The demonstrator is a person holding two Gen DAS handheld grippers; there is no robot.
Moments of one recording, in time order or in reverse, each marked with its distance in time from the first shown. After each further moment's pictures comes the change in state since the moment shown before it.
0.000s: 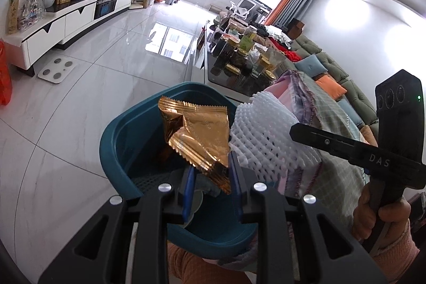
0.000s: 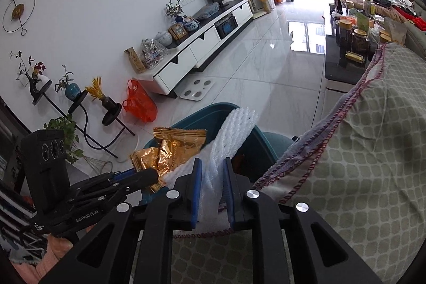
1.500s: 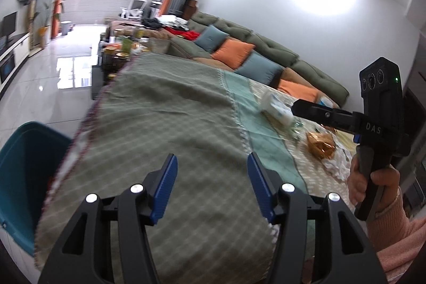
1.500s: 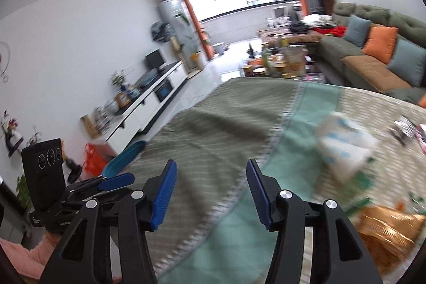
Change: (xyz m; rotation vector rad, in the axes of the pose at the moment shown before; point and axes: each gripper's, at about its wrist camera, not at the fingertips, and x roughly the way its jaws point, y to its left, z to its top) left arm 0.017 -0.214 -0.058 0.454 0.046 -0.391; right arm -0.249 -0.097 -0.121 0.193 -0.382 -0.297
